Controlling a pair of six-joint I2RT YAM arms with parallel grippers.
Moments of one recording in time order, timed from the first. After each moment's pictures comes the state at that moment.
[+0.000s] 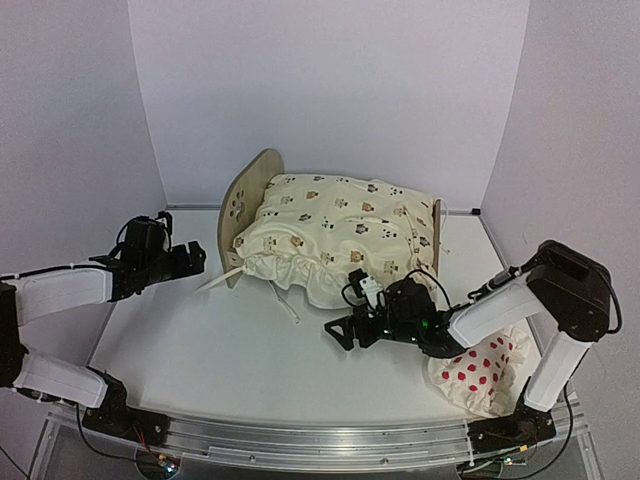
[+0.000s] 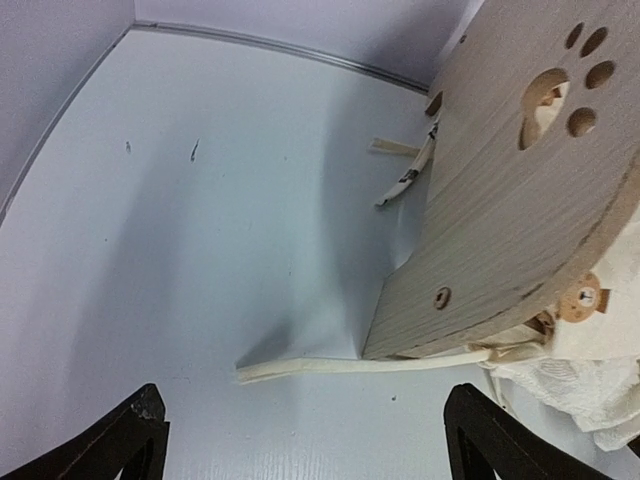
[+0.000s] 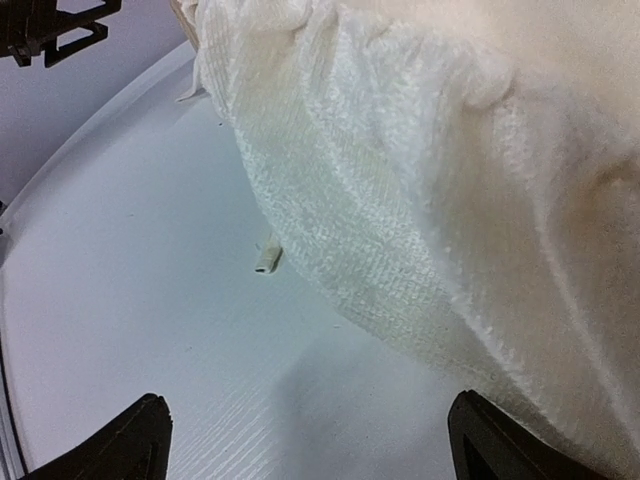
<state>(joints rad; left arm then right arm) -0.35 1.24 0.66 -0.02 -0.15 -0.44 0.90 1.77 0.65 0.62 -0.02 0.30</state>
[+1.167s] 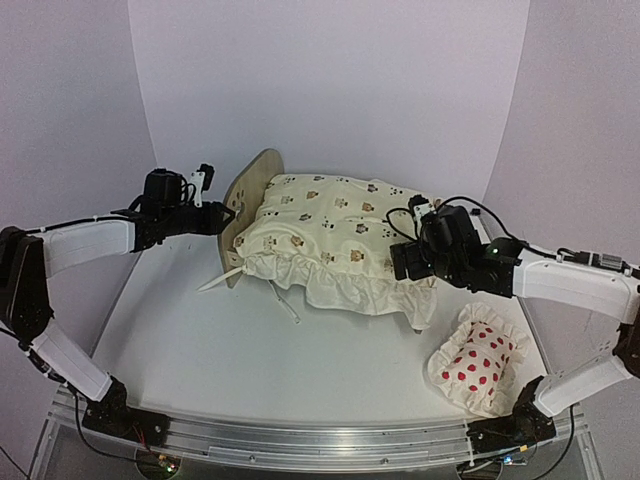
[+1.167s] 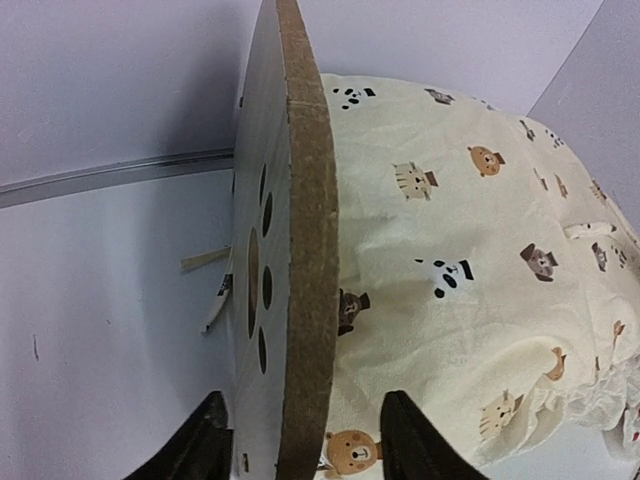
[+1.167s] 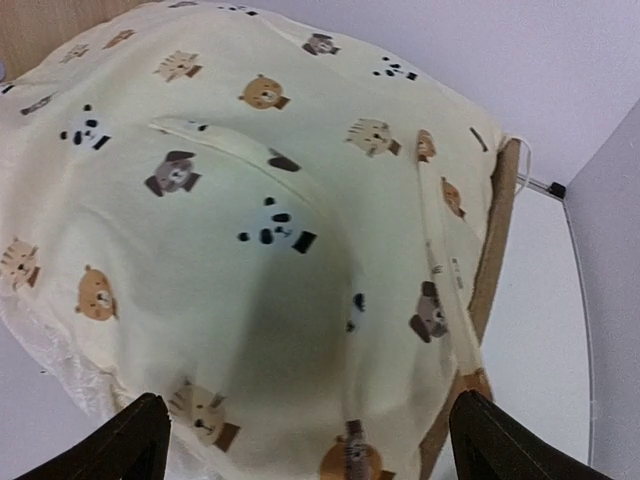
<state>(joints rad) -0.35 1.50 1.05 0.02 0.22 -0.19 0.79 1.35 0.98 -0.27 0.55 0.20</state>
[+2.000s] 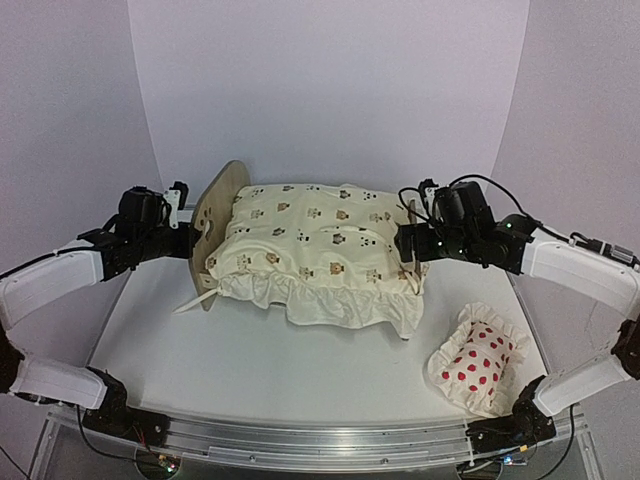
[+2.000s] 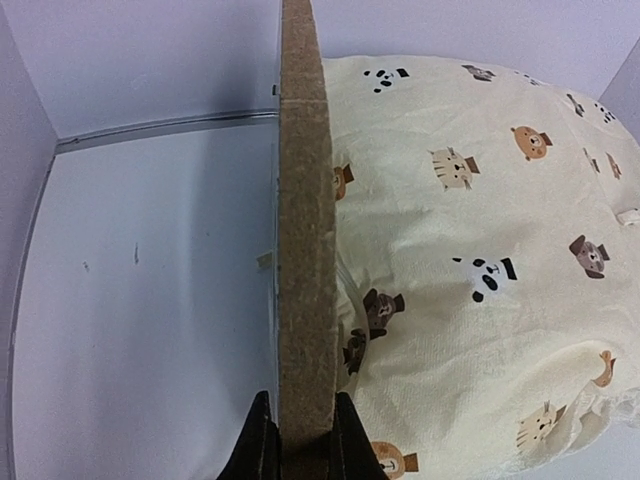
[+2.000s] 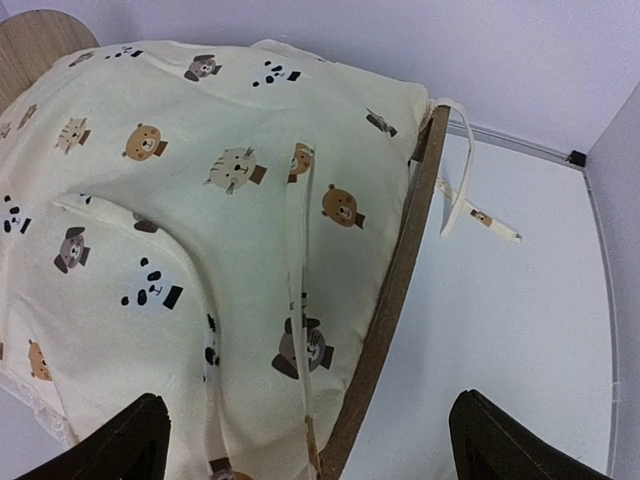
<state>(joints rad) -0.40 1.20 0.87 -0.19 -0.06 -0.19 0.69 1.35 1.11 -0.43 0.37 0.28</state>
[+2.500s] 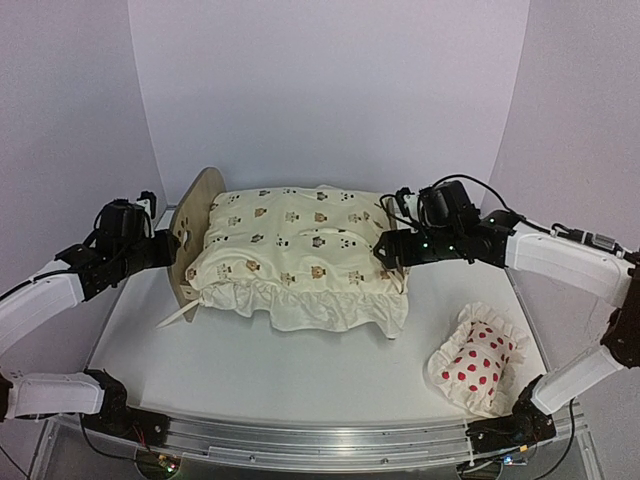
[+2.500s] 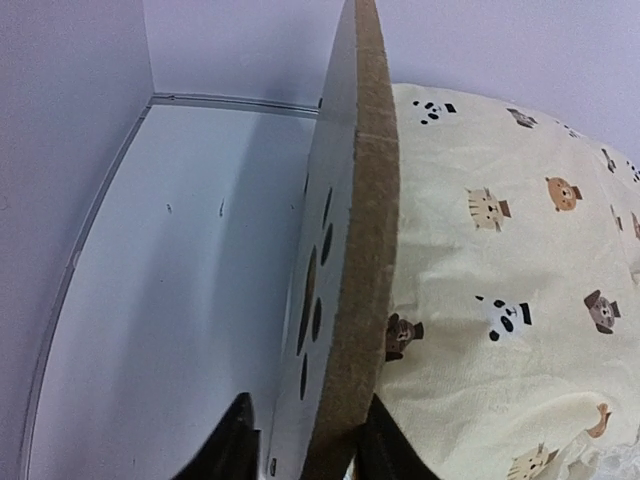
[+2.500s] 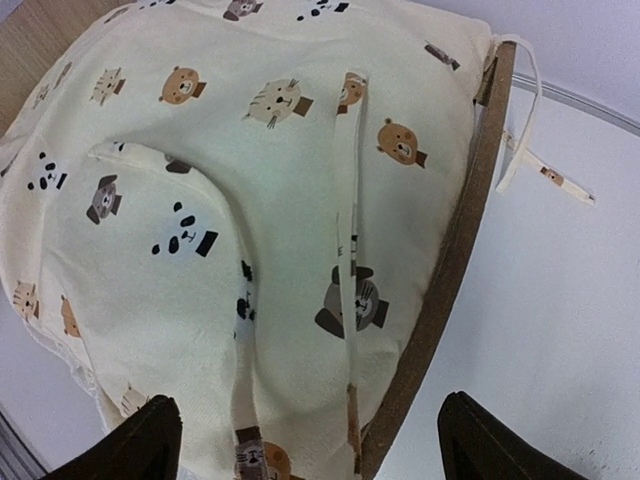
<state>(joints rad) -0.40 0.99 0.77 -0.31 -0.25 -0.36 0.69 1.44 1.17 -0.43 0.11 0.31</state>
